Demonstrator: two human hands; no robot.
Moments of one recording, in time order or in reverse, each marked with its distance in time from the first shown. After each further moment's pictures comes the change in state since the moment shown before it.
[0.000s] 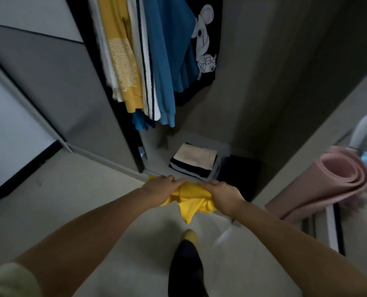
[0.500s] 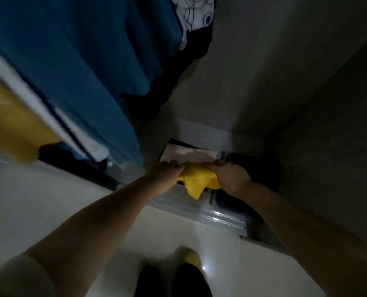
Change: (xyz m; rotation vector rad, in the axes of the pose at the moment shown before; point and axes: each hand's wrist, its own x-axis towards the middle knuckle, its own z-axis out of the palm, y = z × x) left_hand 0.375 -0.130 0.030 0.091 -0.094 0.129; right_hand 0.327 0.192 0.026 -0.027 -0.147 0.157
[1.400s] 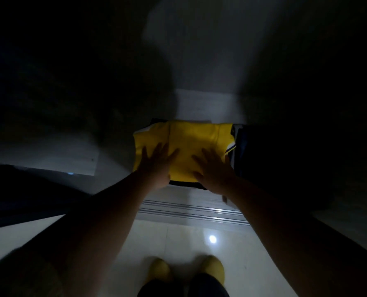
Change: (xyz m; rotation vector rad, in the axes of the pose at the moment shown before) left_hand 0.205 -0.057 0.183 -0.105 -0.170 -0.032; right_hand 0.200 0.015 0.194 0.261 -0.098 0.190
